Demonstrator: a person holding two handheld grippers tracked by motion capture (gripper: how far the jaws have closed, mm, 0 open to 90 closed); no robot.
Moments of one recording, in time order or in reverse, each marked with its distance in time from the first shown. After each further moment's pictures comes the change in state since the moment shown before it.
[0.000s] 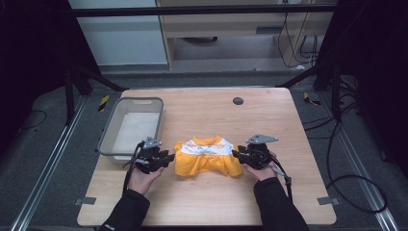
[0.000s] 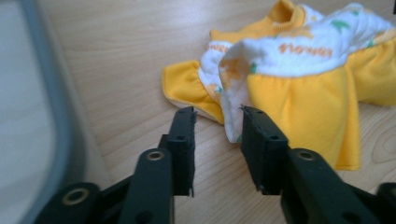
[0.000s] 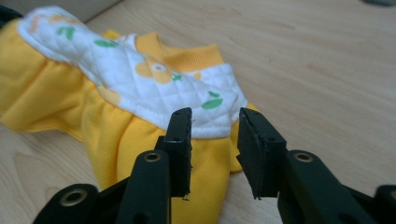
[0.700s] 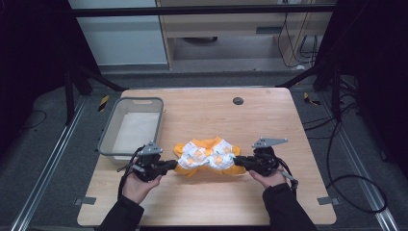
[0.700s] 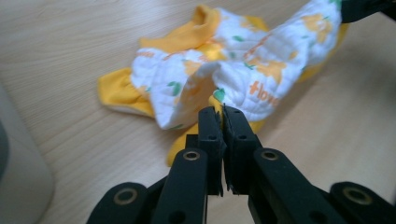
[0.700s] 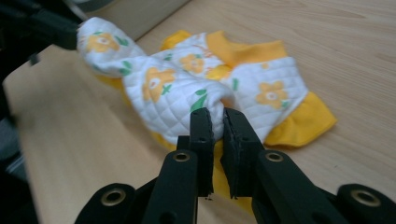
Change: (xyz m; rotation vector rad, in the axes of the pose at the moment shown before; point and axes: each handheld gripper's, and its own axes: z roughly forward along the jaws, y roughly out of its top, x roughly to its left) left arm -0.022 0.009 -0.017 0.073 -0.157 0.049; right arm 0.009 0.006 -0.033 0.061 0.203 0.061
